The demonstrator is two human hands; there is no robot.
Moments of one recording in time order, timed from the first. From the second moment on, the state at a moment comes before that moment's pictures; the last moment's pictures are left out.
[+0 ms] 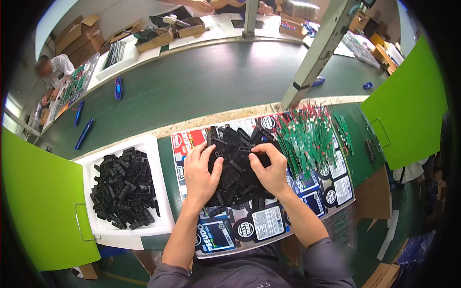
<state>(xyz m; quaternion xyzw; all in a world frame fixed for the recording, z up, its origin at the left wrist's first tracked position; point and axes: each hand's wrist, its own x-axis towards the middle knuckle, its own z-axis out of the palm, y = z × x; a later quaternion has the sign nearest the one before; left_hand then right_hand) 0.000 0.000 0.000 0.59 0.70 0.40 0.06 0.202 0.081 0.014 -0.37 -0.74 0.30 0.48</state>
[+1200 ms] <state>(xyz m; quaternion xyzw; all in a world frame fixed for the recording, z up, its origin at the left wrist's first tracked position) -0.002 -0.003 0.004 0.59 0.70 0.41 0.05 0.200 0.079 0.016 -0.37 -0.74 0.29 0.48</state>
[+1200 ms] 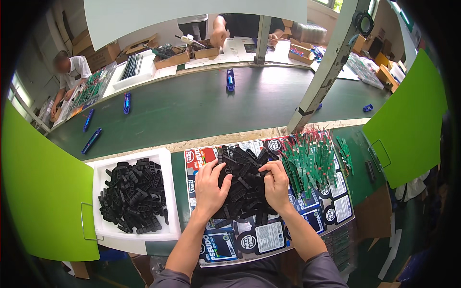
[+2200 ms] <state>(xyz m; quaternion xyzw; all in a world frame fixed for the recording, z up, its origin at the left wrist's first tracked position) -0.001 -0.001 0.004 0.60 0.69 0.41 0.06 0.202 0.081 0.010 -0.38 -0.73 0.30 0.49</state>
